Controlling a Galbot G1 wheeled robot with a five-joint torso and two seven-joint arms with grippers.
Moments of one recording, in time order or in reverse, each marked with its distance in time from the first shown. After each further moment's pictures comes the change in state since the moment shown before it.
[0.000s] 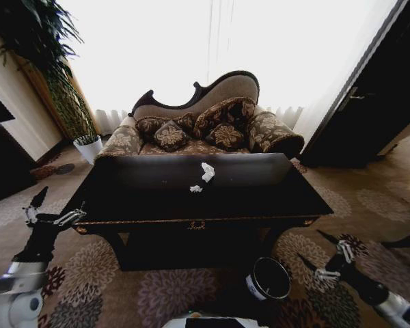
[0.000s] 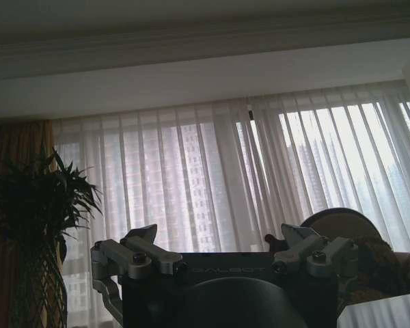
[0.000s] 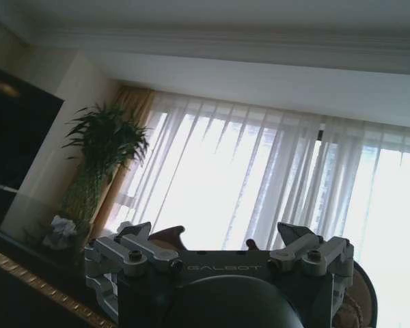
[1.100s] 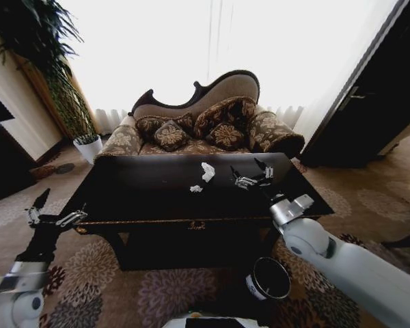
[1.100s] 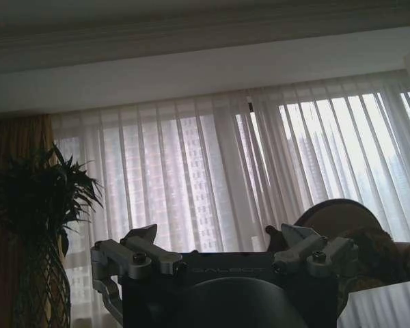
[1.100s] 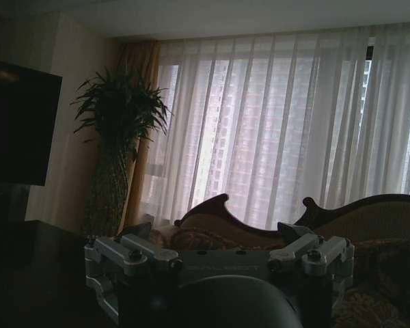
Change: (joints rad) left arm -0.002 -0.003 0.011 0.010 0.031 -0.001 -0.004; right arm 1.118 -0.662 -1.378 0.336 0.113 -0.551 1.164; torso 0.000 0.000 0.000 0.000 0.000
